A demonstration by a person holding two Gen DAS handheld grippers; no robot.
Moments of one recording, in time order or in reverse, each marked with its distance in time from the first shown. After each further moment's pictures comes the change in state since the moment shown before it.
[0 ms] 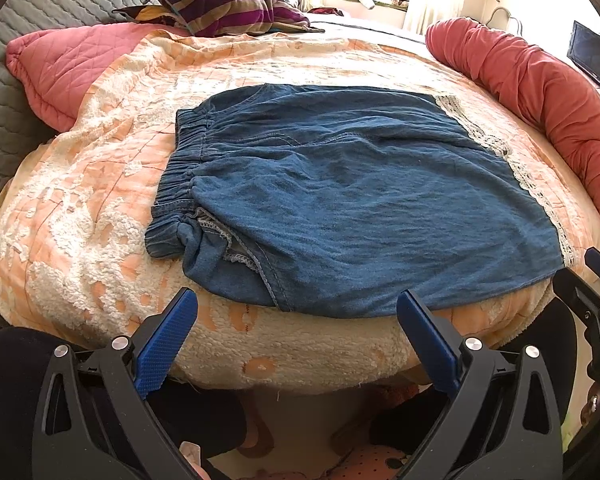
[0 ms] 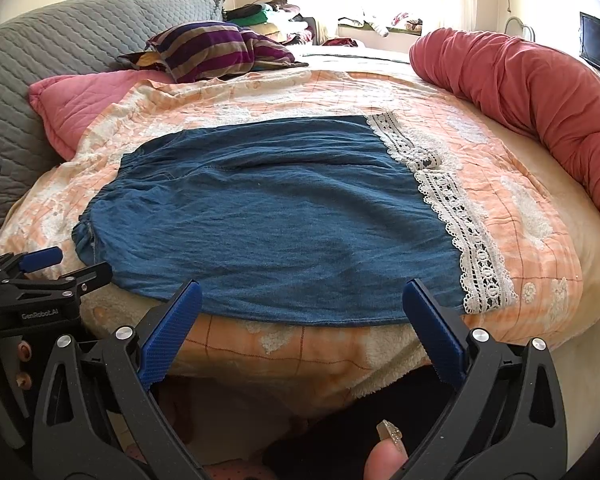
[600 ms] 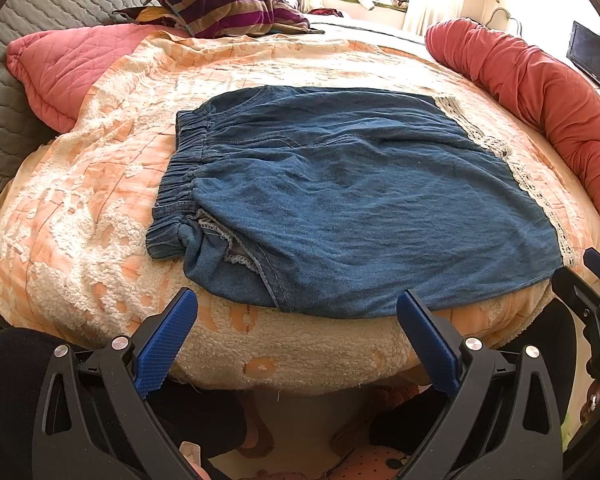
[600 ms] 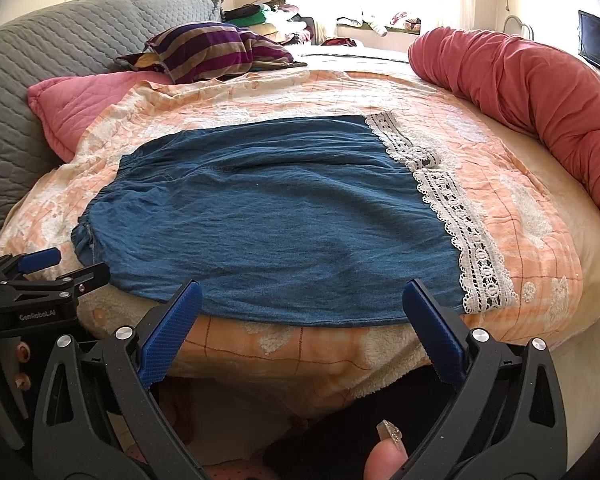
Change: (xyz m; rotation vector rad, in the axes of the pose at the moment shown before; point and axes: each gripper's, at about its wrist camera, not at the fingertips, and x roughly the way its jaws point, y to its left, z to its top) left arm -0.001 0.001 0.000 0.001 -0.002 -0.002; right arm 0.002 -0.002 0.001 0.006 0.003 0.000
